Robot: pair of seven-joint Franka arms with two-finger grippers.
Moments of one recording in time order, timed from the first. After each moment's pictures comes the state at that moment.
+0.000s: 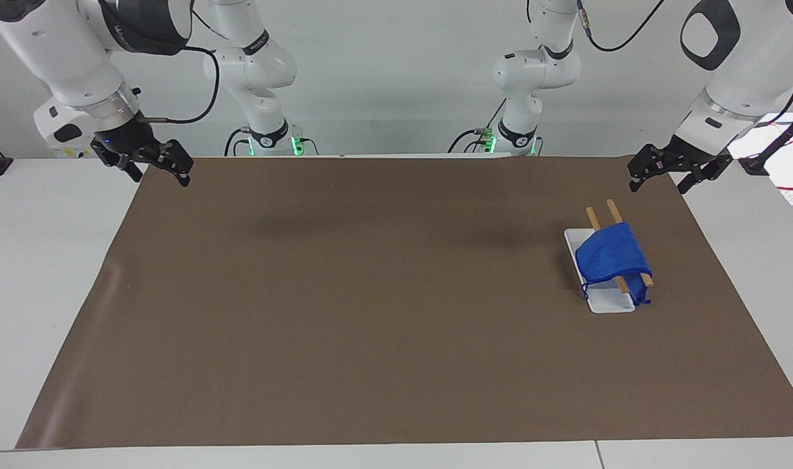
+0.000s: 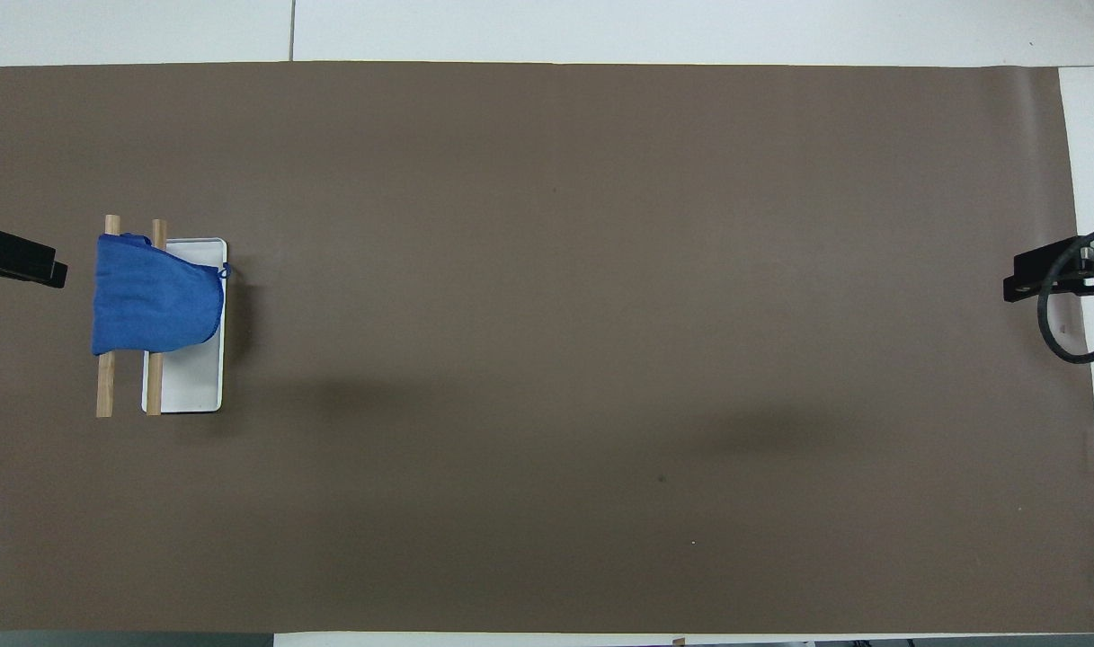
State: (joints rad) left arm 0.01 0.02 0.01 -1.59 0.01 1.58 0.19; right arm -0.02 -0.05 -0.07 -1.69 0.00 1.56 0.06
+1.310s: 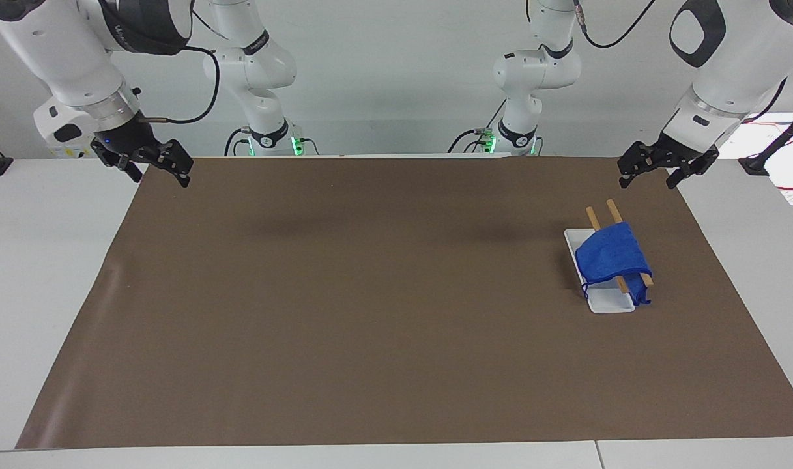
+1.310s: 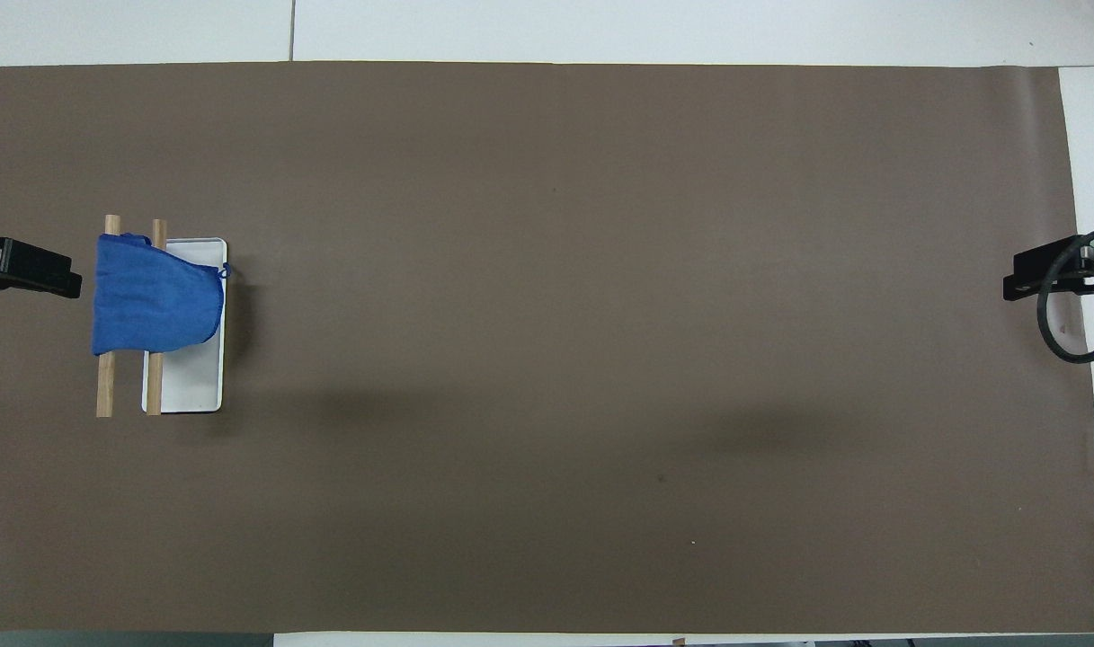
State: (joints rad) left arm -0.01 -0.01 0.01 -1.63 0.01 1.58 0.12; right arm -0.02 -0.05 -0.07 -1.69 0.00 1.57 0.06
